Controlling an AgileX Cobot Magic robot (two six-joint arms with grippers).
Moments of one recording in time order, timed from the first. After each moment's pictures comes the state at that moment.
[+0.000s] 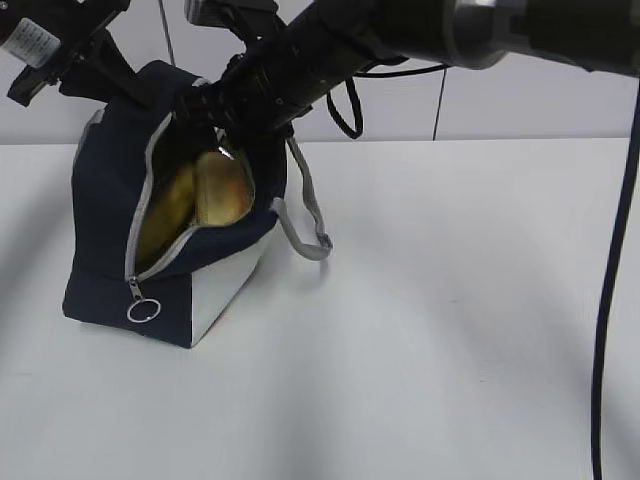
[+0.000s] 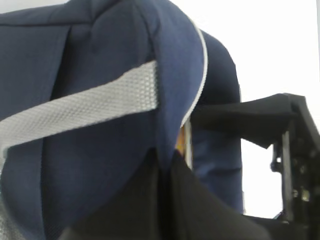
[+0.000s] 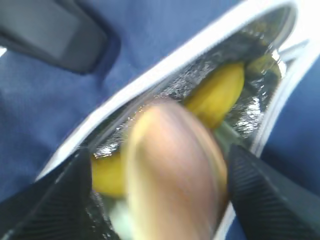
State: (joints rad) left arm -0.02 1.93 -1.79 -0.68 1.23 0.21; right arm 0.51 2.19 -1.96 0.60 0.73 -0.53
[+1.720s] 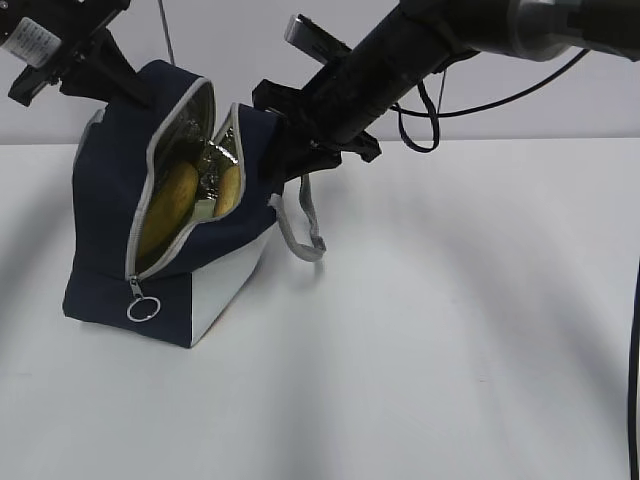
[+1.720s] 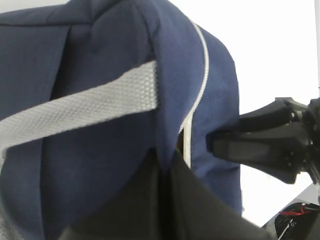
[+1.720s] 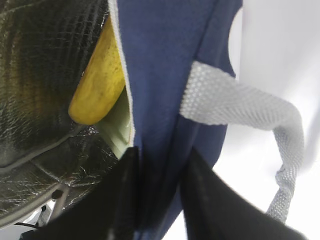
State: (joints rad) left arm -0.02 1.93 -1.79 -0.68 1.23 0.21; right arm 0.35 2.22 -1.96 0.70 1.05 -0.24
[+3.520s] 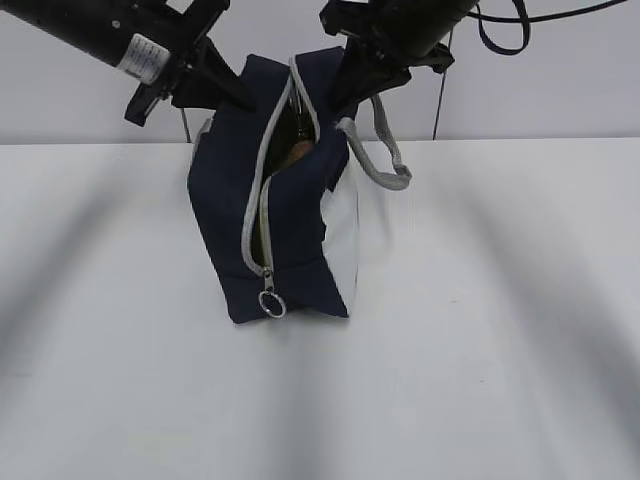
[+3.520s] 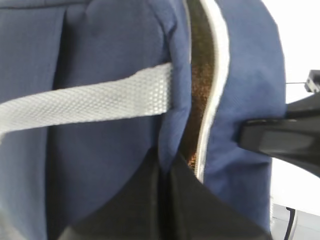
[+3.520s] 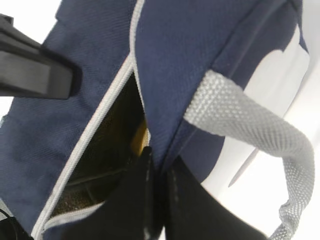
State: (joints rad) left arm -0.18 2.01 -1.79 -0.89 1.12 0.21; right arm 0.25 2.13 -2.13 0.53 1.26 -0.29
